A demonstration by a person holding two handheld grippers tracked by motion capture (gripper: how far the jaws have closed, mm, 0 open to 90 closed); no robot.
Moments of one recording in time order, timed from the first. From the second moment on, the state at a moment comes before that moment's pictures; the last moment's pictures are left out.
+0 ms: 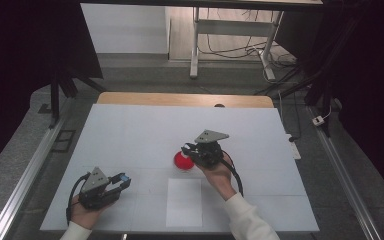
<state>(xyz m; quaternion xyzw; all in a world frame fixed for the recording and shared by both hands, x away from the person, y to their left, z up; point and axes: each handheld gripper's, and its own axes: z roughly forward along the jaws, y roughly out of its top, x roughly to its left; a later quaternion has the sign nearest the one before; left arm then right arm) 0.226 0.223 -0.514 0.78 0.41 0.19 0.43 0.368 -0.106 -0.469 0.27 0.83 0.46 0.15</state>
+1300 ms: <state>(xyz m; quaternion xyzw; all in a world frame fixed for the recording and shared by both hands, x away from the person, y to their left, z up) 0.226 0.223 -0.515 0.78 0.41 0.19 0.43 0.376 -0.092 -0.499 0.26 0.87 0.40 0.14</state>
